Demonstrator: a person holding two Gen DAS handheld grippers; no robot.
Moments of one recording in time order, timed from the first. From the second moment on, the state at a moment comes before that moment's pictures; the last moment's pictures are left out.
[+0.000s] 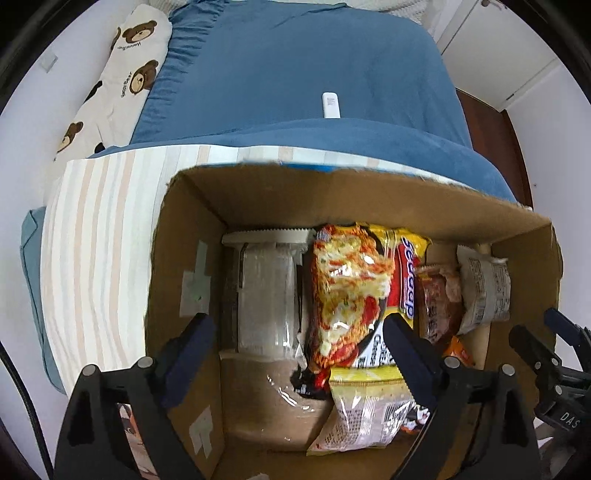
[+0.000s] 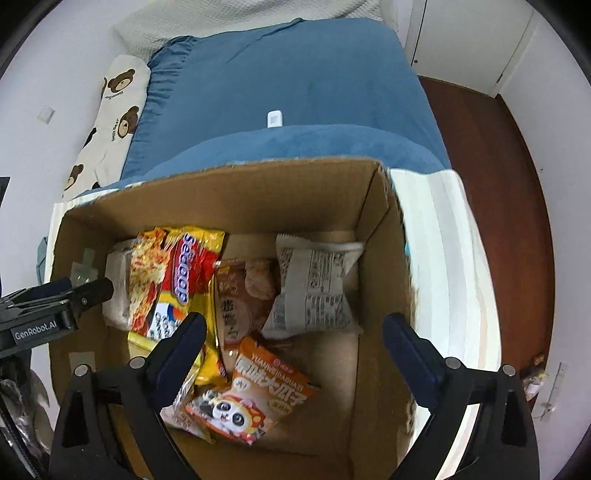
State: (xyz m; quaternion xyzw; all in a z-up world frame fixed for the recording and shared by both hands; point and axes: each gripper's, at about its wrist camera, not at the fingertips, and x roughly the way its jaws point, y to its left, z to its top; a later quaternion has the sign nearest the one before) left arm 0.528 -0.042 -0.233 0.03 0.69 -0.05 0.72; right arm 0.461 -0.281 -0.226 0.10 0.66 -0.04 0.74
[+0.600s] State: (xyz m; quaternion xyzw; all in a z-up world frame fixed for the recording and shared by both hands) left arm 0.455 -0.034 -0.191 0.02 0.65 -0.06 0.76; right arm 0.406 -0.255 -0.204 0.09 0.64 -0.03 0.76
